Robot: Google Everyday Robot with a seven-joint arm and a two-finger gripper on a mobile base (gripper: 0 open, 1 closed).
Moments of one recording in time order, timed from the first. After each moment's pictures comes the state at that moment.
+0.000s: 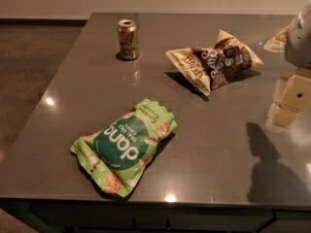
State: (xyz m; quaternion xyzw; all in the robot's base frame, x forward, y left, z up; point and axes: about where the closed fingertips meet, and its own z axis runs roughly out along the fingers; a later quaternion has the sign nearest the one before) arm 0.438 -0.217 0.977 -0.60 0.78 -0.04 0.16
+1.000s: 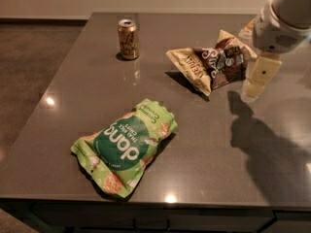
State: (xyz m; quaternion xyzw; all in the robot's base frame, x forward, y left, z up) arm 0.539 -0.215 0.951 -0.63 0.75 -0.05 0.18
